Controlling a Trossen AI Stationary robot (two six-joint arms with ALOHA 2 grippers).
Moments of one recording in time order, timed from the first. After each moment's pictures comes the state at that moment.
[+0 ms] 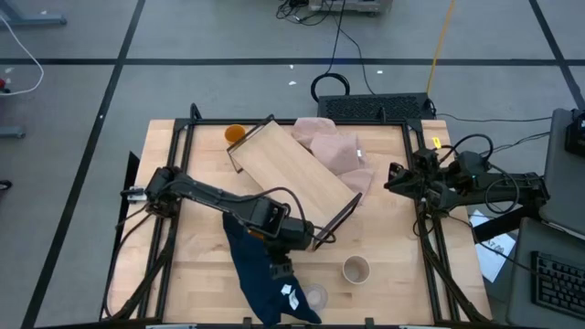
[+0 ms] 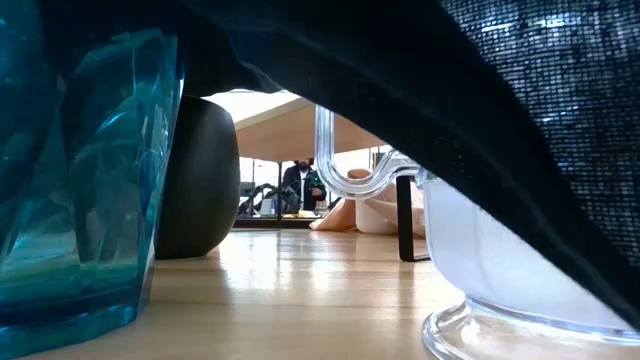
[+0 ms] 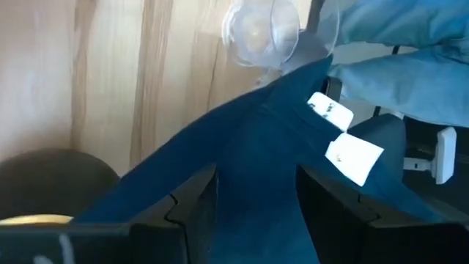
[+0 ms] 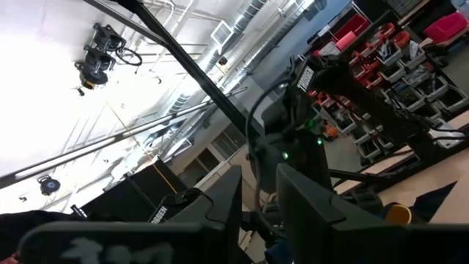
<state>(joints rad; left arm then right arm) -0.29 1.99 1.83 -1.04 0.44 -0.59 0.01 0.39 0.45 0.26 -0.27 0.87</state>
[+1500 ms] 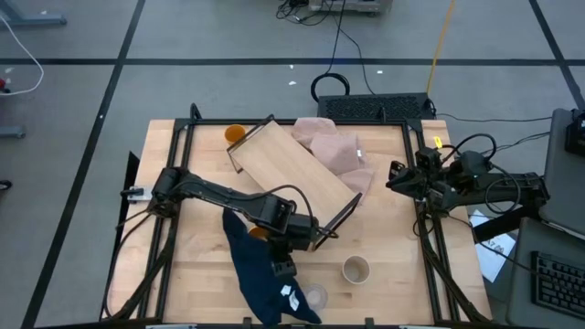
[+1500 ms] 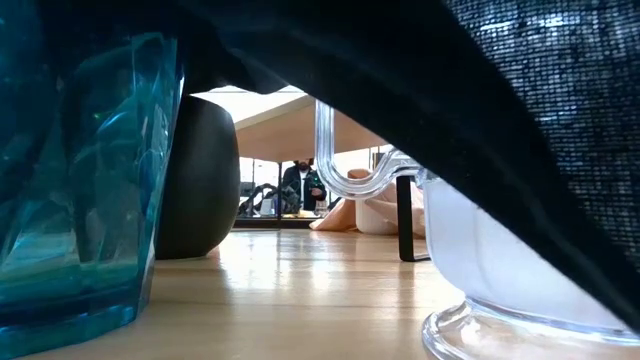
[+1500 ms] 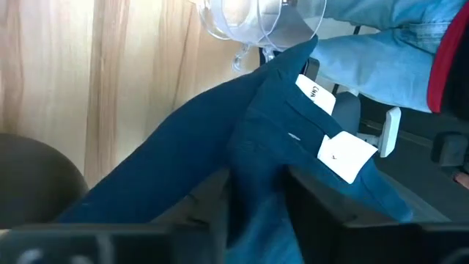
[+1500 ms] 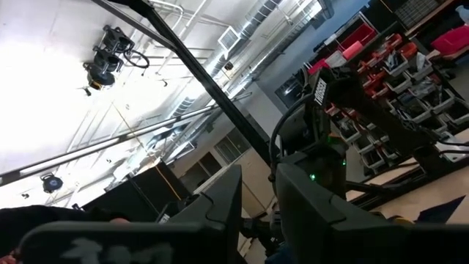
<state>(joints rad) -0.25 2.04 1.83 -1.04 0.64 -0.60 0.01 0.39 0.45 0.29 -0.27 0.85</state>
